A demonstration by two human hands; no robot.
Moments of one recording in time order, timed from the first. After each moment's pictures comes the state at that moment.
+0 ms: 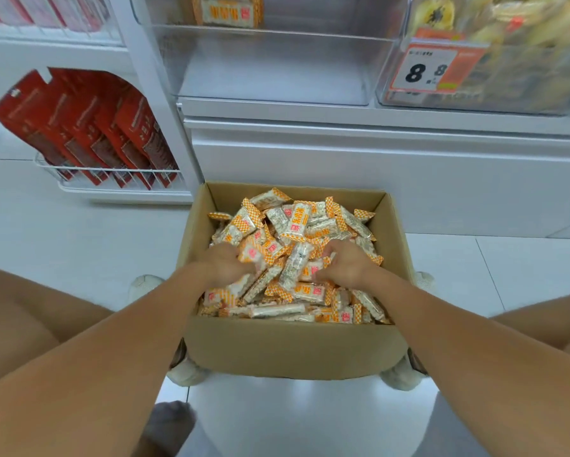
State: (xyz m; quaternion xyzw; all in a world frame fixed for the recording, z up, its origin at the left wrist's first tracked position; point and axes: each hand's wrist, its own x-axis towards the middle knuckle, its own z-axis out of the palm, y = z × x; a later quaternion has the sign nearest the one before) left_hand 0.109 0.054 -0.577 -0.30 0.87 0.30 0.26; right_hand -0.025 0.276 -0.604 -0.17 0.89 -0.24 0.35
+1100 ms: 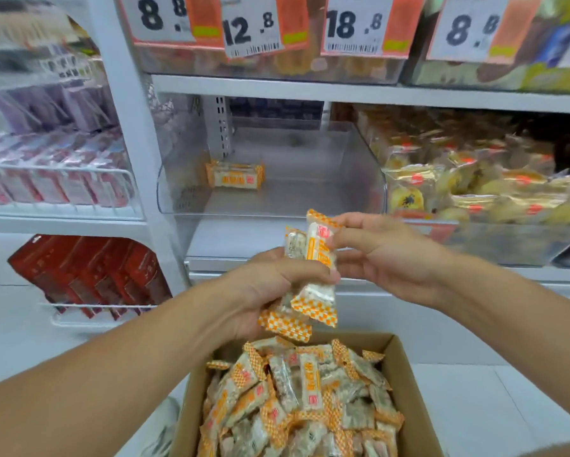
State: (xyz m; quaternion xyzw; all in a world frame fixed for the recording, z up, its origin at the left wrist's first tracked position) left_hand 0.001 0.070 -0.363 -0.16 0.58 0.79 0.09; right_hand -0.102 0.210 -0.340 -0.20 0.62 -0.65 0.39
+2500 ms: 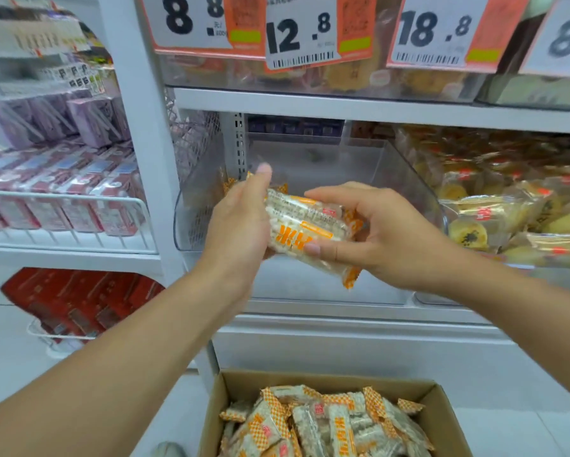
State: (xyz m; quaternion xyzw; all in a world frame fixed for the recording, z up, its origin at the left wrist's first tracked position) left_hand -0.044 -0.014 -0.326 -0.24 0.58 0.73 -0.28; right_hand -0.143 0.134 -0.316 -0.52 0.78 -0.36 0.01
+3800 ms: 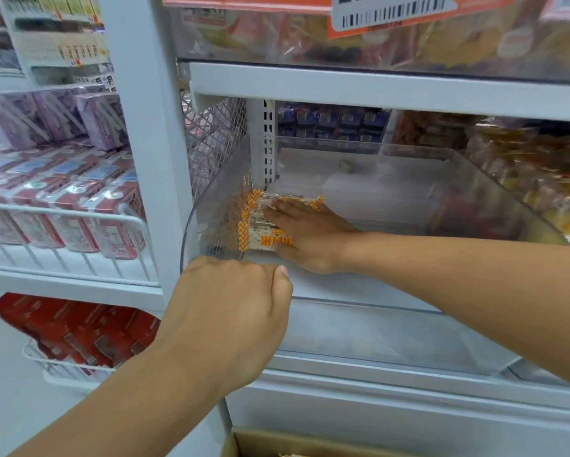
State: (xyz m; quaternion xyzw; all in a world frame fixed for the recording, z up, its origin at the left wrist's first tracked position) left_hand -0.040 -0.079 -0.393 -0.15 0.95 -0.08 -0.28; right_hand -0.250 -0.043 -0.406 -0.56 0.82 0.00 0.03
